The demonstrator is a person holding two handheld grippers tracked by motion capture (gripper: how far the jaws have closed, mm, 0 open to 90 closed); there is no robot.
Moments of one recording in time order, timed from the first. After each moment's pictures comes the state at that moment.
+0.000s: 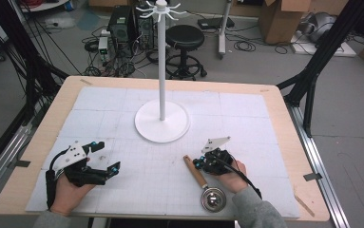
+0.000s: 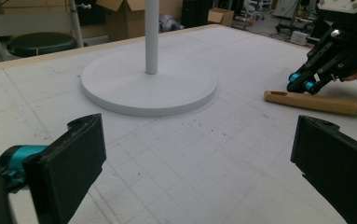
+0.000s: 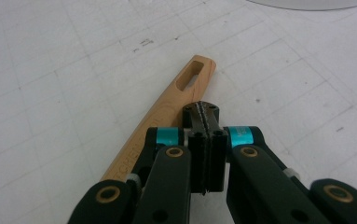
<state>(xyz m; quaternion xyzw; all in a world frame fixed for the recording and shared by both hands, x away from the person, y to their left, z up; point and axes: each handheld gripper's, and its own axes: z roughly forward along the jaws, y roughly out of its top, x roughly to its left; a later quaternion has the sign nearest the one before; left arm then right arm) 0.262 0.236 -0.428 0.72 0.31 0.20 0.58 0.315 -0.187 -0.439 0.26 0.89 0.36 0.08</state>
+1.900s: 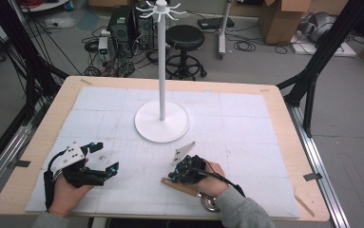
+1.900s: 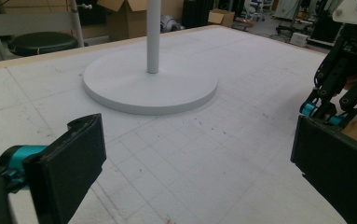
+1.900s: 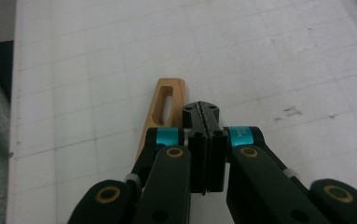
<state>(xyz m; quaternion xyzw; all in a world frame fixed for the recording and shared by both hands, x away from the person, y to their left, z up) 0.260 0.240 -0.429 0.72 0.31 0.20 0.58 0.295 -0.110 -0.431 0.13 0.94 0.32 0.02</state>
